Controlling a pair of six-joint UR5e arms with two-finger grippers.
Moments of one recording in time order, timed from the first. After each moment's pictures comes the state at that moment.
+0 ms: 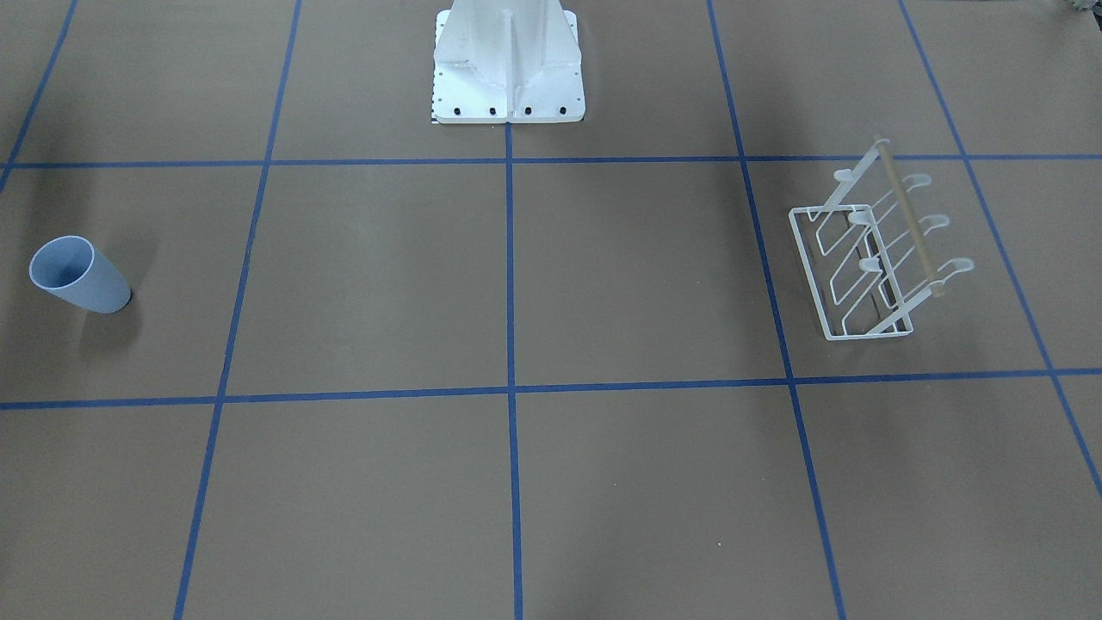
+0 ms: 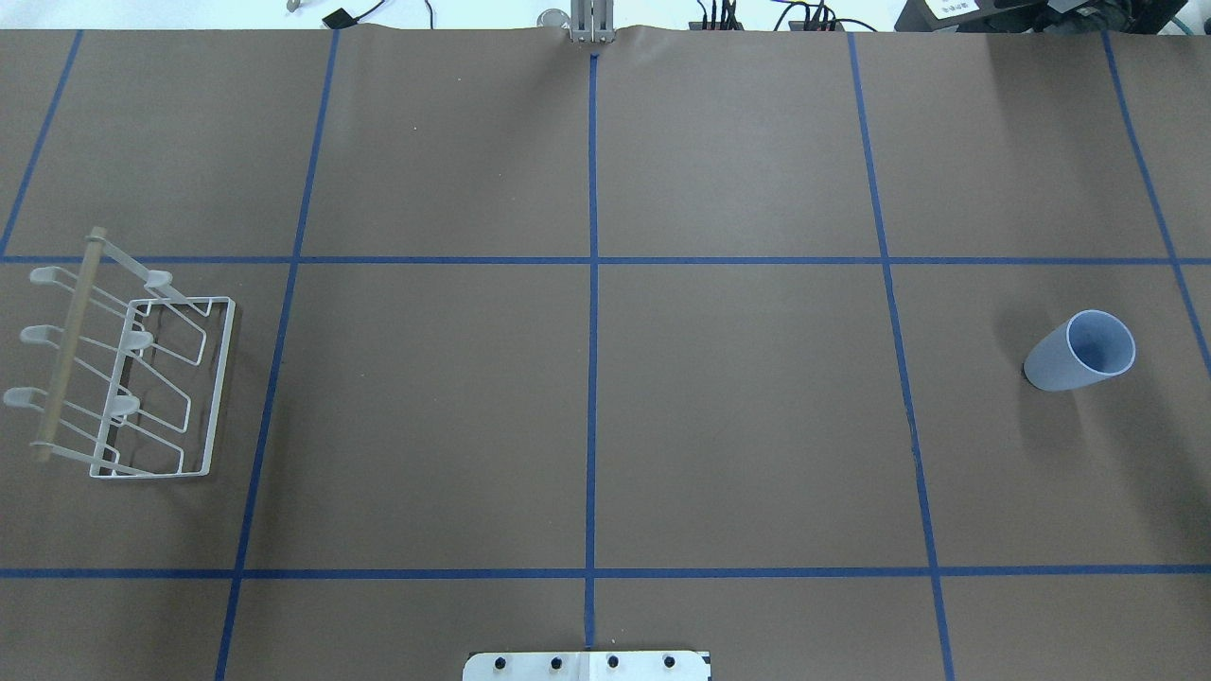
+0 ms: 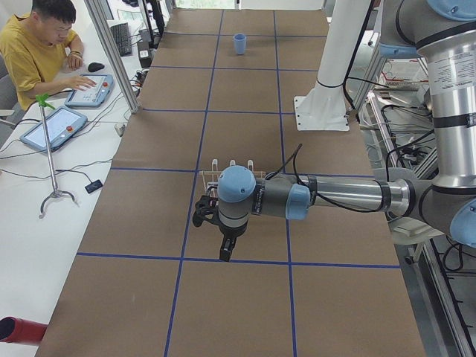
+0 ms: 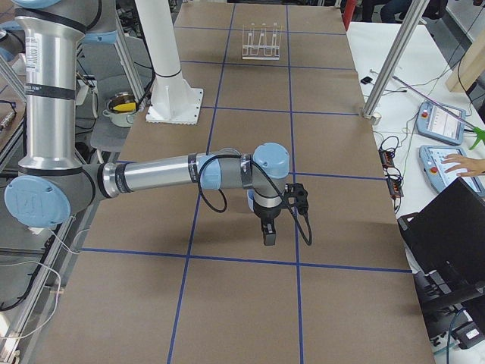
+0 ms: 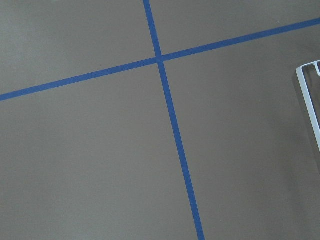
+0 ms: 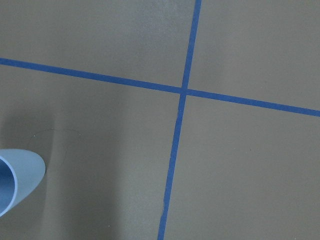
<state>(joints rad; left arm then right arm) -1.56 -1.34 -1.84 -1.64 -2.33 0.14 1.54 -1.66 1.84 -1.68 2.27 -0.08</state>
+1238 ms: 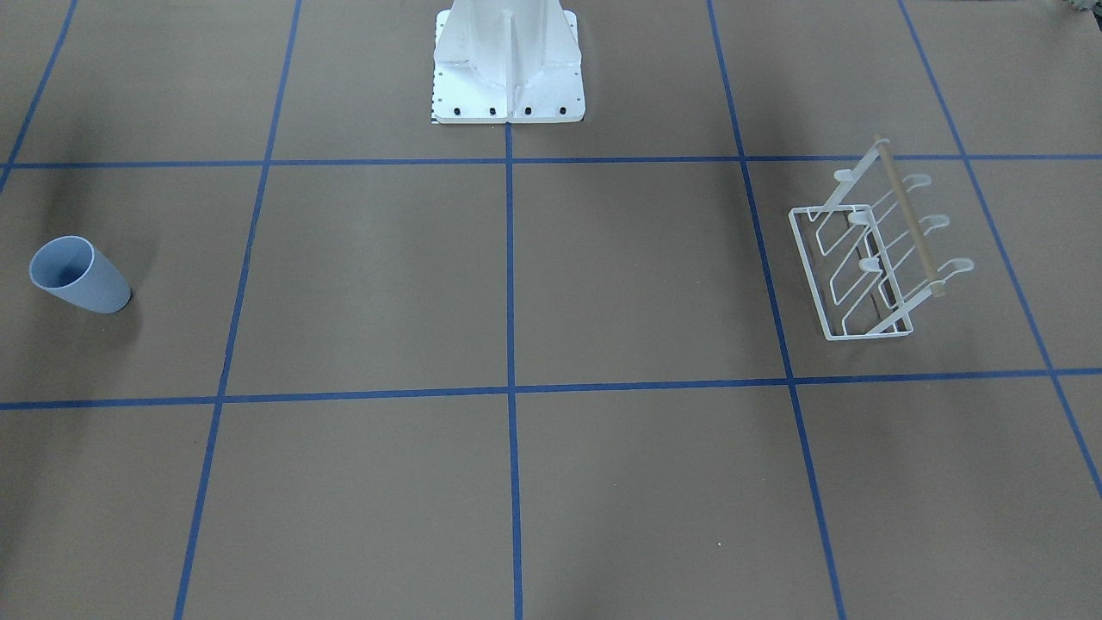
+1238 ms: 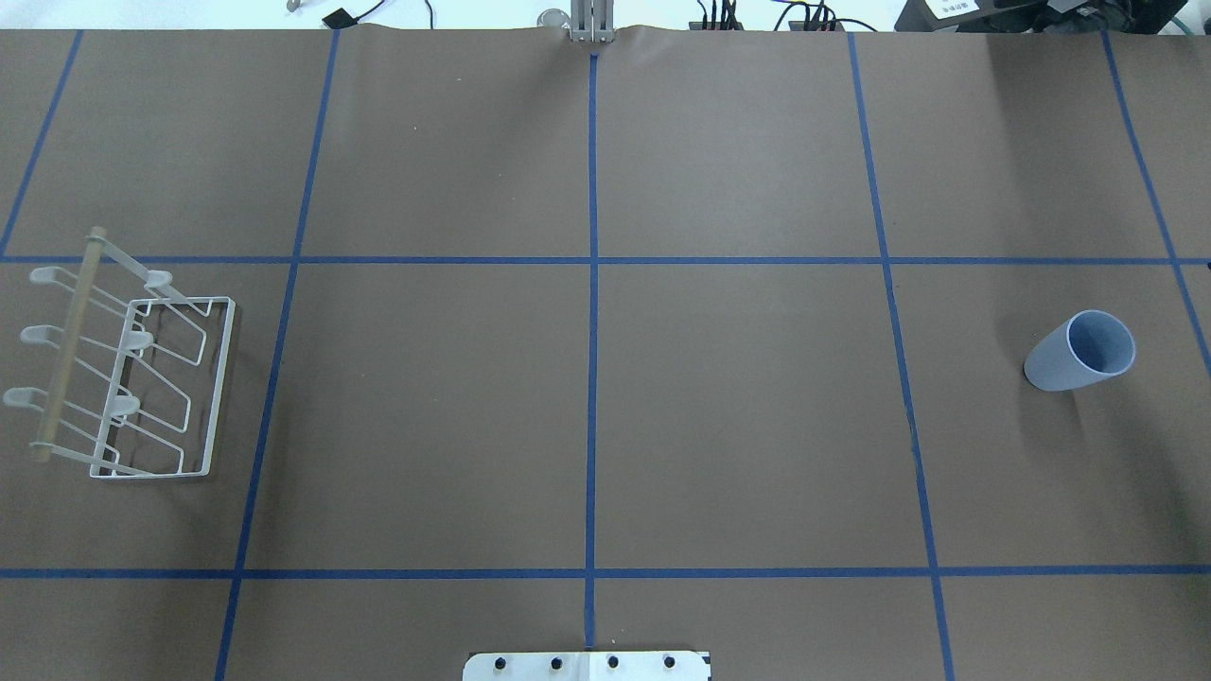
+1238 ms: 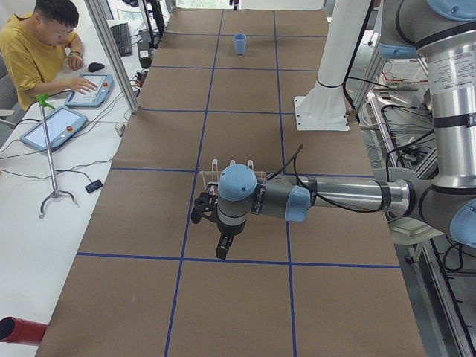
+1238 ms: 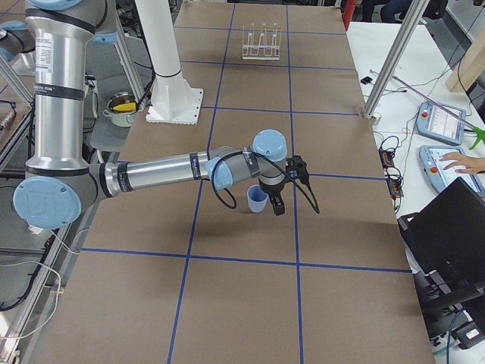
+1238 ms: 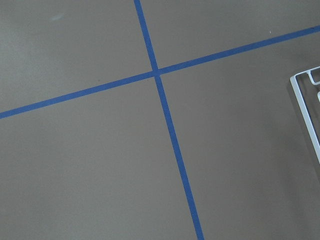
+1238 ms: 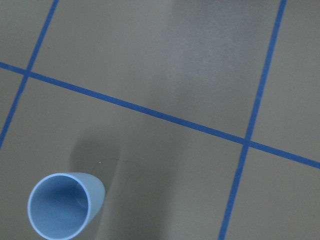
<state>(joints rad) -1.56 -1.34 -1.84 -1.71 -2.33 0.14 1.34 -1.67 1.84 -1.33 2.35 0.14</state>
